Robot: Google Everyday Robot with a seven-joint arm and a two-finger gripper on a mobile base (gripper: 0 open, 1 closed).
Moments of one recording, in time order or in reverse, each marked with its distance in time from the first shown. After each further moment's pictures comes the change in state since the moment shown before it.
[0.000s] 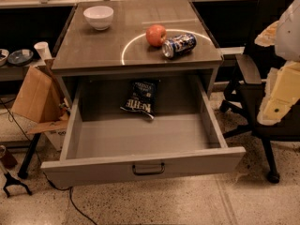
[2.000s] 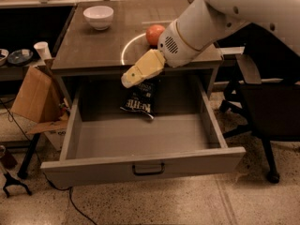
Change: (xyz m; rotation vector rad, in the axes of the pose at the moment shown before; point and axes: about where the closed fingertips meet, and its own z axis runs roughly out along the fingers) arm -0.209 -0.032 0.122 -0.242 -0.379 0.609
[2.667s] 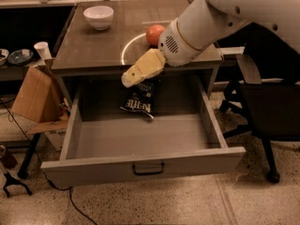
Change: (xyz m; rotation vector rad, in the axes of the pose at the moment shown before) arm 0.000 0.001 -0.003 0.016 -0.004 0.004
